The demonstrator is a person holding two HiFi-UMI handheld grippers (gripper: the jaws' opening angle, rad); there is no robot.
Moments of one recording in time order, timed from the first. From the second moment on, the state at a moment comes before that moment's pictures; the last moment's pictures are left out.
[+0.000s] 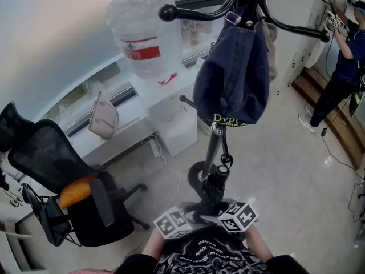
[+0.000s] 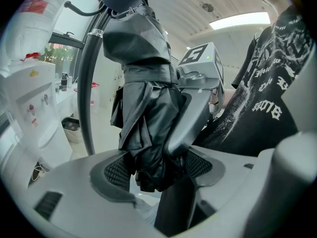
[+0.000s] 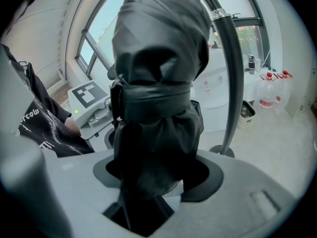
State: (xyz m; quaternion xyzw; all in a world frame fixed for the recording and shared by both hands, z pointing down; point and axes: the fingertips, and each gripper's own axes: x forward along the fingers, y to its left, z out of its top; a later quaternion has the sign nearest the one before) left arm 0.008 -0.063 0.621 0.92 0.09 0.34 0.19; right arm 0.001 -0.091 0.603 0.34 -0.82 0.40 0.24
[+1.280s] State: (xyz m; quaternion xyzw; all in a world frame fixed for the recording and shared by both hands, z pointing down) left arm 0.022 -0.079 0.624 0.92 0.08 0.33 0.20; right arm 0.013 -0.107 0.608 0.33 -0.82 0.41 0.25
